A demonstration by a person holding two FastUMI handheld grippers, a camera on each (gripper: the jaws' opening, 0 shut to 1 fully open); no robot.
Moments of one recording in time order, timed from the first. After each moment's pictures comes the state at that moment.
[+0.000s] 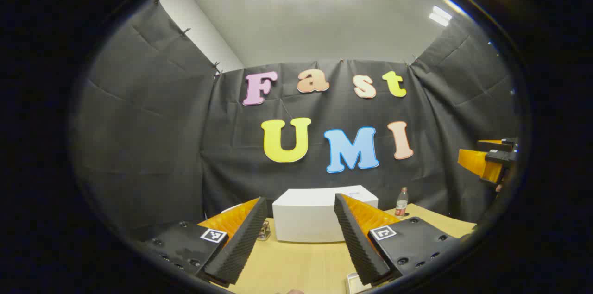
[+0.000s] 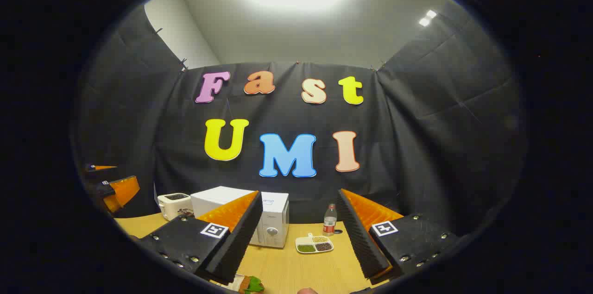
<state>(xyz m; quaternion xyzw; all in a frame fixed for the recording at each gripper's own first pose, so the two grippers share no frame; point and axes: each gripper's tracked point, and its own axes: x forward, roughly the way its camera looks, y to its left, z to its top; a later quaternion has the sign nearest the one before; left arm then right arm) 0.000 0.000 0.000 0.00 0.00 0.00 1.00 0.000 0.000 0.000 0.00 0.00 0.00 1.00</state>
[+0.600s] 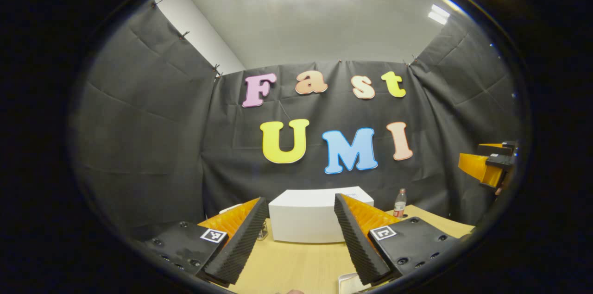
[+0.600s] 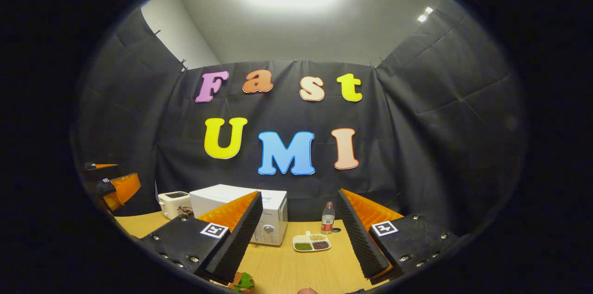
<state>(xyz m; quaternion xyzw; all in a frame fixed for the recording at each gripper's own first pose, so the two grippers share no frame) -0.008 -0.029 0.005 0.00 0.00 0.01 1.00 -0.001 -0.023 -0.007 0.01 0.00 0.01 1.00</state>
